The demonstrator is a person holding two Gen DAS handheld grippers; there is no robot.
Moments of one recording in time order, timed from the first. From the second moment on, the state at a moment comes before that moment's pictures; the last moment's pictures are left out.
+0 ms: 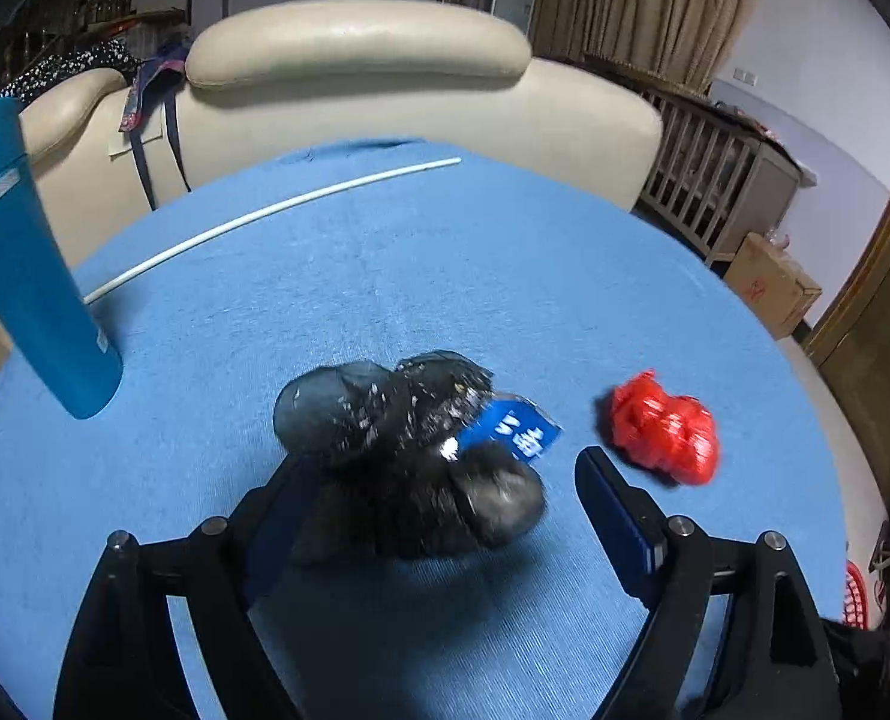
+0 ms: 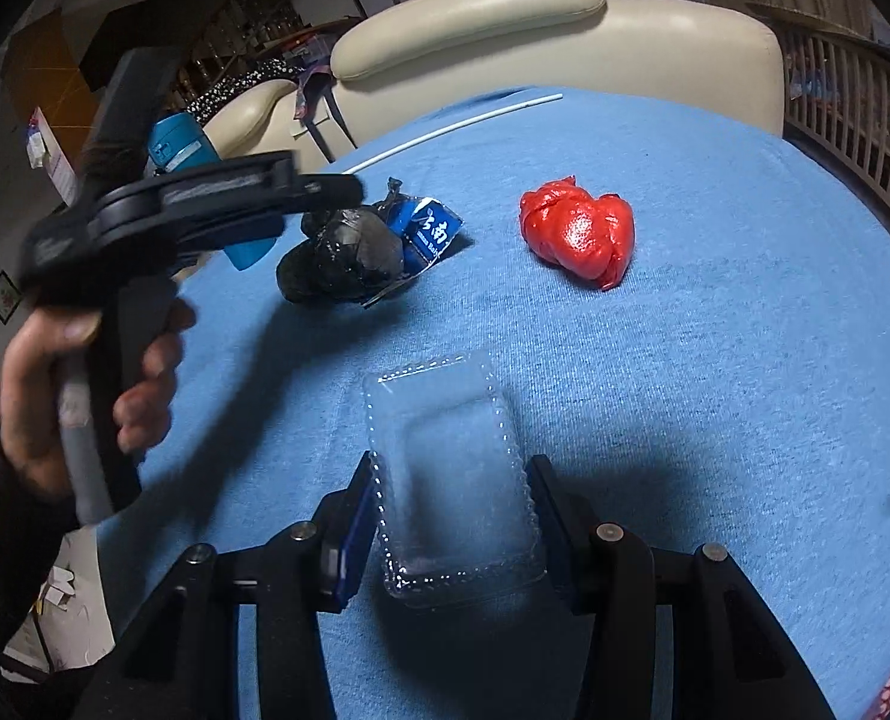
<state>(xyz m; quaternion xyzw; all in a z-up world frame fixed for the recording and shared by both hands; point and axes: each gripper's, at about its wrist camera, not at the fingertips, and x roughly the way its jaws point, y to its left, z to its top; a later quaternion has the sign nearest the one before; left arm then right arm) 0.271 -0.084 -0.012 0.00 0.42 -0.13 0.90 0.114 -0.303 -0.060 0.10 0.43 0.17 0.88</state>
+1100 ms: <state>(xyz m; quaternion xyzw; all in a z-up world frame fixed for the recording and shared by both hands) 0.208 0.003 -0.022 -0.11 0.45 -0.08 0.88 0.079 -0.293 -0.031 0.12 0.41 0.17 0.89</state>
